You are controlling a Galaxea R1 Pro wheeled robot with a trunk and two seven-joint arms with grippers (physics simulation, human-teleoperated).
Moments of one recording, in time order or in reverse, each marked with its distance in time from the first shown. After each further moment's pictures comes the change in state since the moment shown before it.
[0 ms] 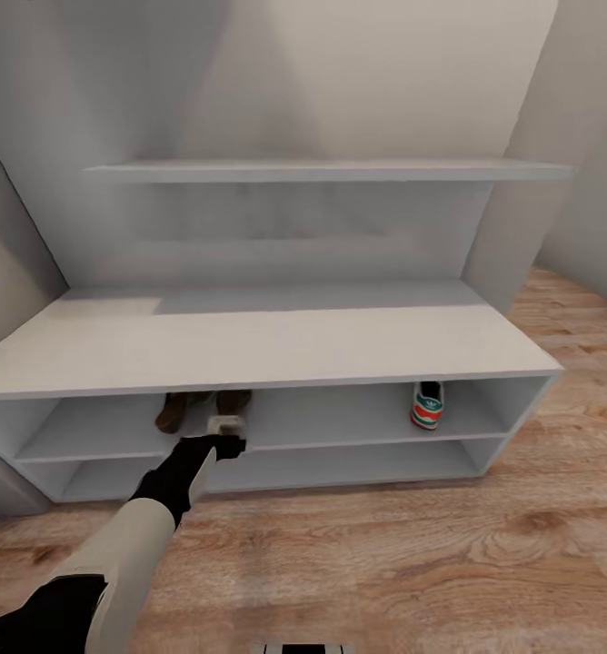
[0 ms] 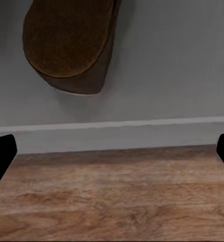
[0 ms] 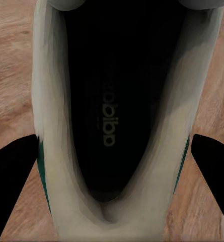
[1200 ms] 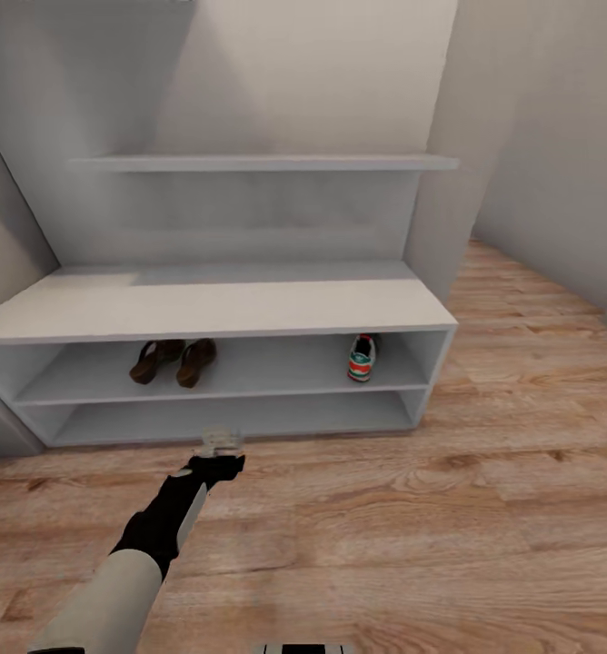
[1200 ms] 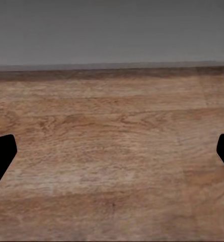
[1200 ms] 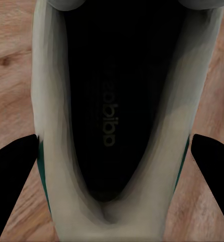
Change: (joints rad) left arm 0.177 0.012 0.007 -0.144 0.001 -0.142 -0.091; right arm 0.000 0.001 0.002 0.002 0.000 0.000 0.000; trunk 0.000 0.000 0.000
